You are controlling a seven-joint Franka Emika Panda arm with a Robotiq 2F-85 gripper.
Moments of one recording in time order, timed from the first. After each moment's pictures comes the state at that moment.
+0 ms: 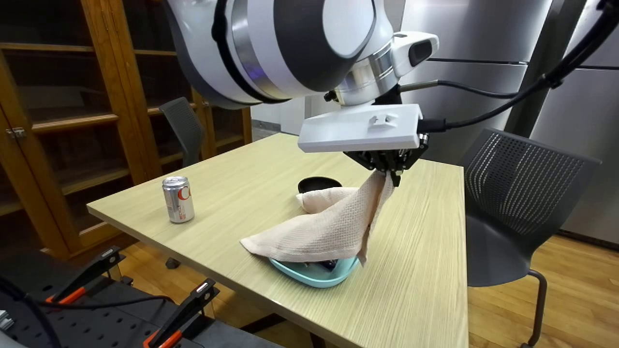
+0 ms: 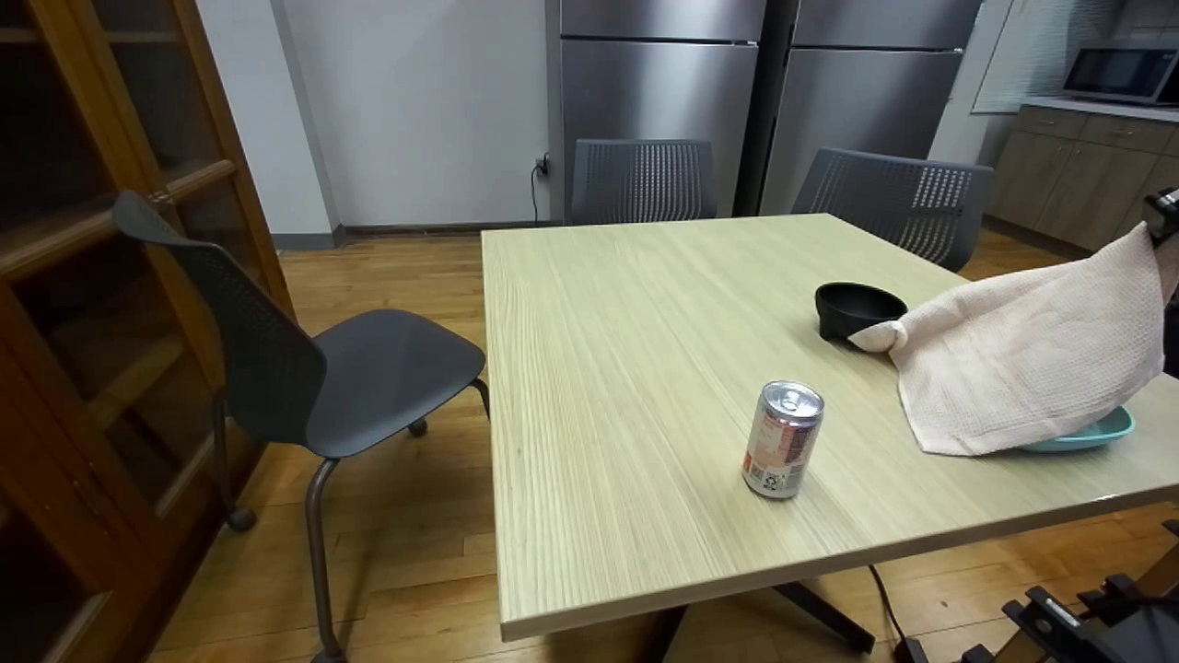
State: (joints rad) arm -0.58 0.06 -0.24 -2.66 -0.49 3.28 -0.21
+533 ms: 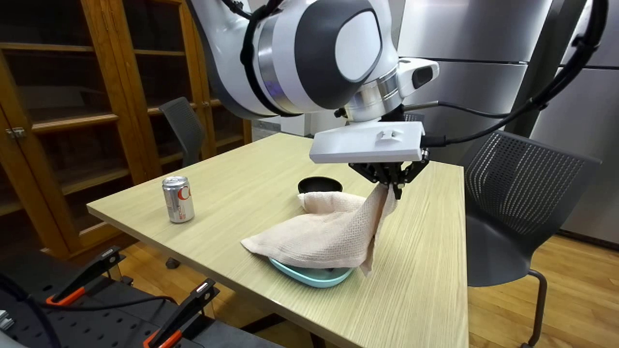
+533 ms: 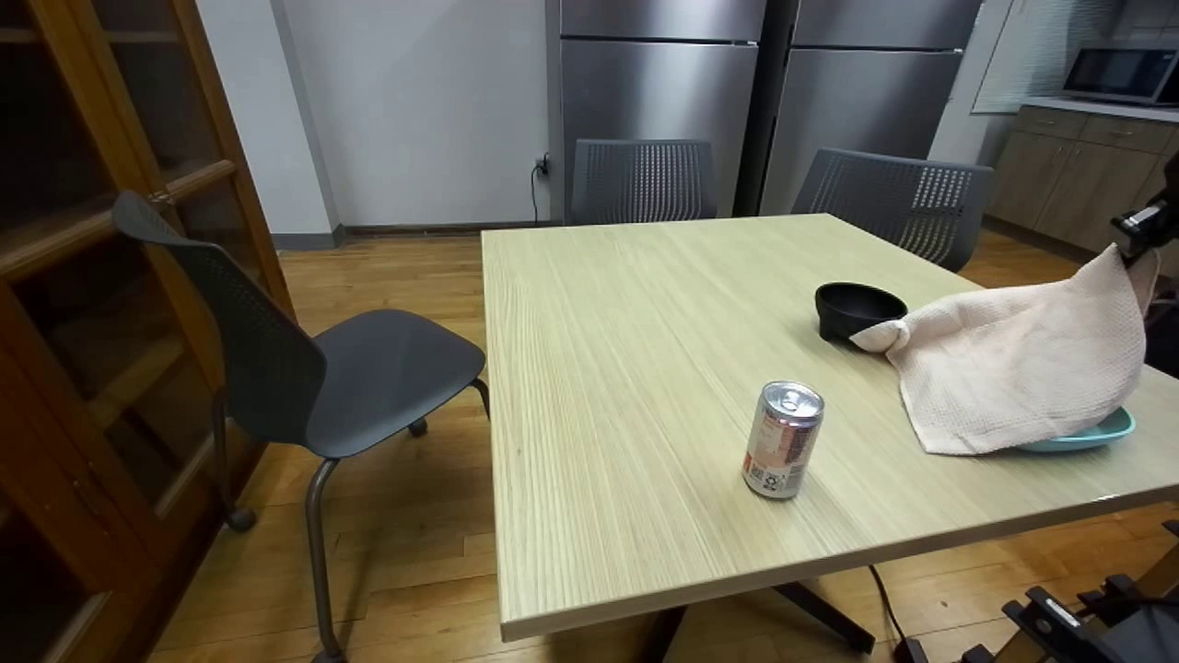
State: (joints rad) arm -0.38 0.18 -0.38 -2.58 -0.40 3.25 -0.25
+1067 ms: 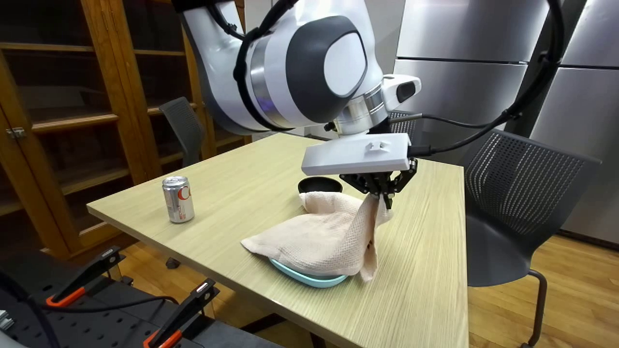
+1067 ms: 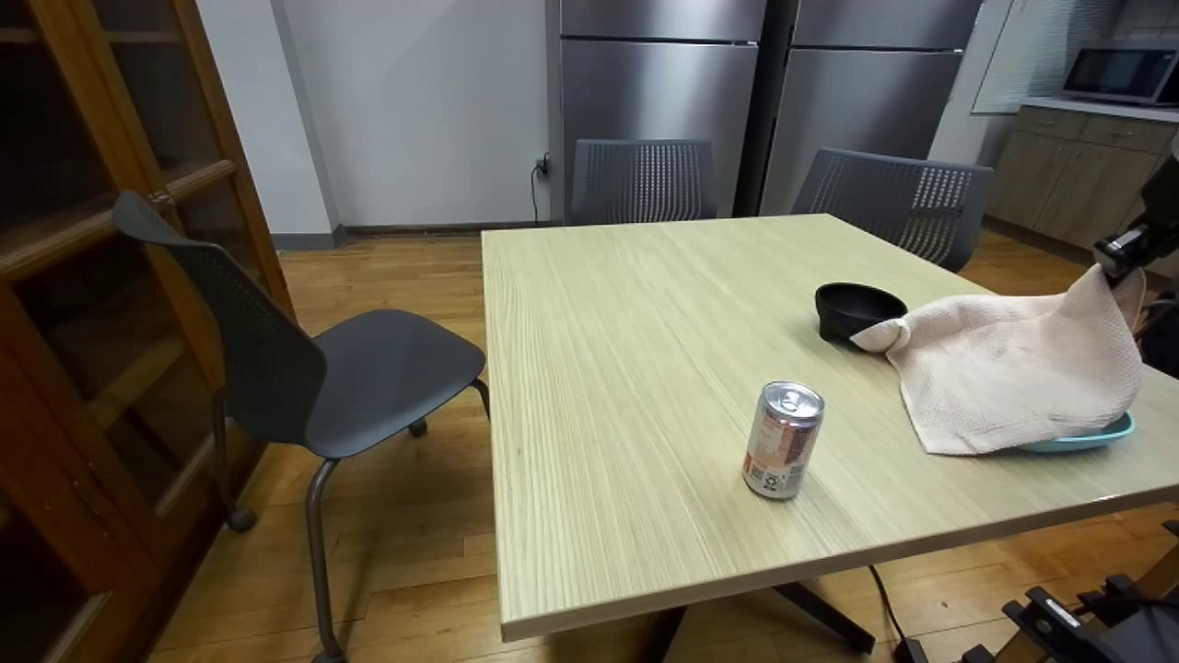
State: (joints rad) arm -0.13 0.24 -0.60 -2.59 -0.40 3.29 -0.25
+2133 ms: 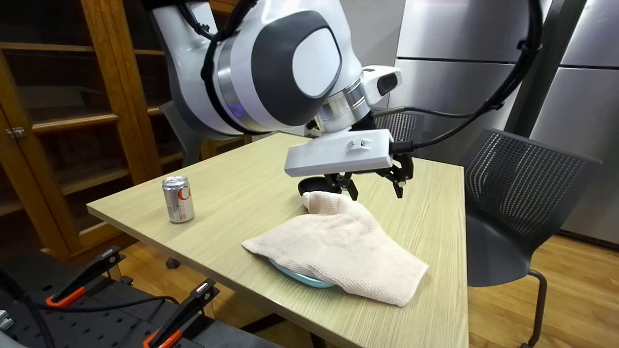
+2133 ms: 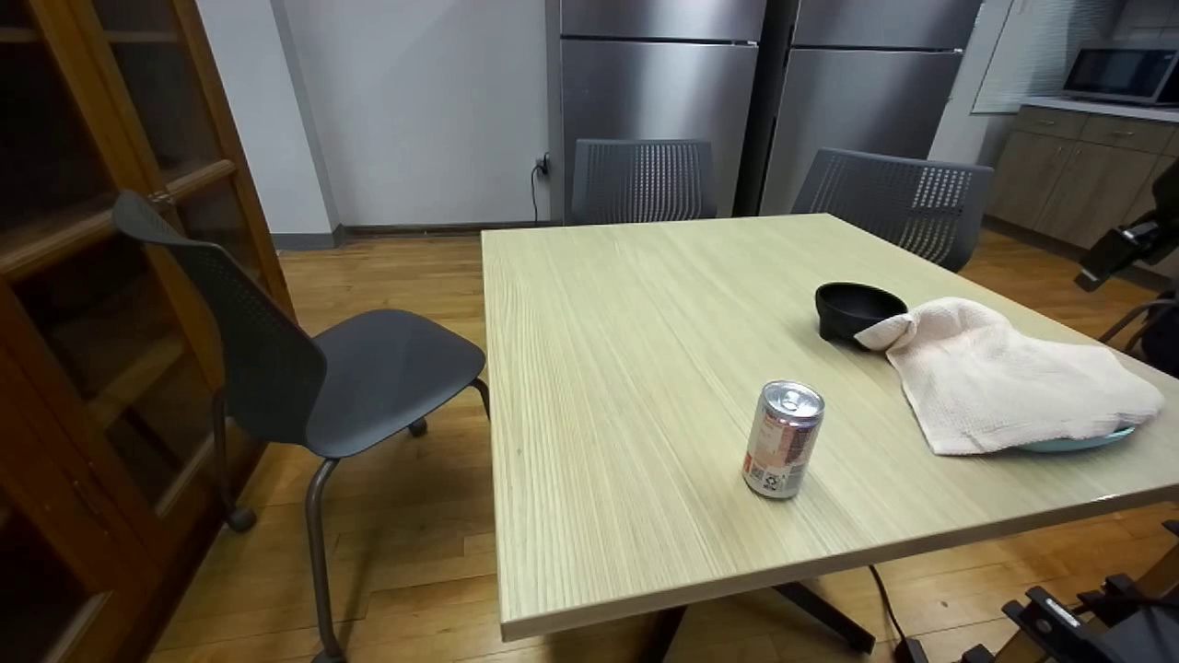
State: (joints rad) arm 0.16 0.23 -0.88 -2.68 -0.39 3.41 -0.25
